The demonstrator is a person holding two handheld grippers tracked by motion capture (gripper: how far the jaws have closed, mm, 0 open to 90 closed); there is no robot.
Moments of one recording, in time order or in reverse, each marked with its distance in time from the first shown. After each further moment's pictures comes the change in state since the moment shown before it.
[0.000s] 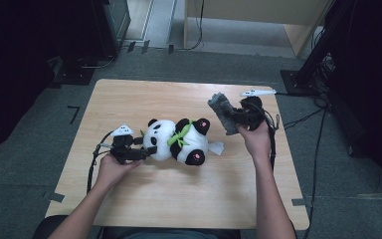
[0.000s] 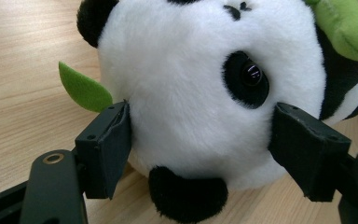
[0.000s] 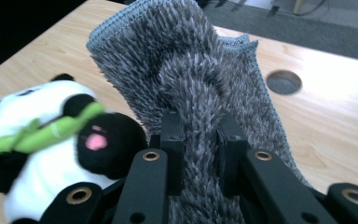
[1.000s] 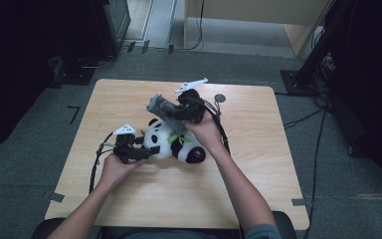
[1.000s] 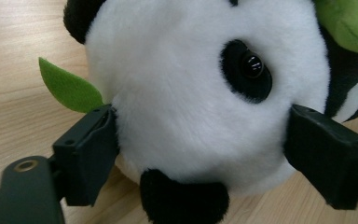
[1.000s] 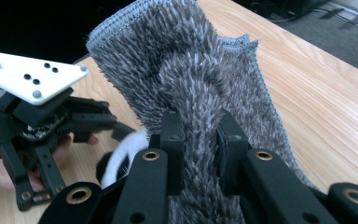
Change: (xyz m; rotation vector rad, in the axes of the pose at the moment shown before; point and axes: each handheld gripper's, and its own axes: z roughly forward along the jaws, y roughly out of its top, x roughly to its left) left arm 0.002 0.000 0.012 -0.006 -0.031 -0.023; right arm 0.123 0.049 0.092 0.080 0.285 -0.262
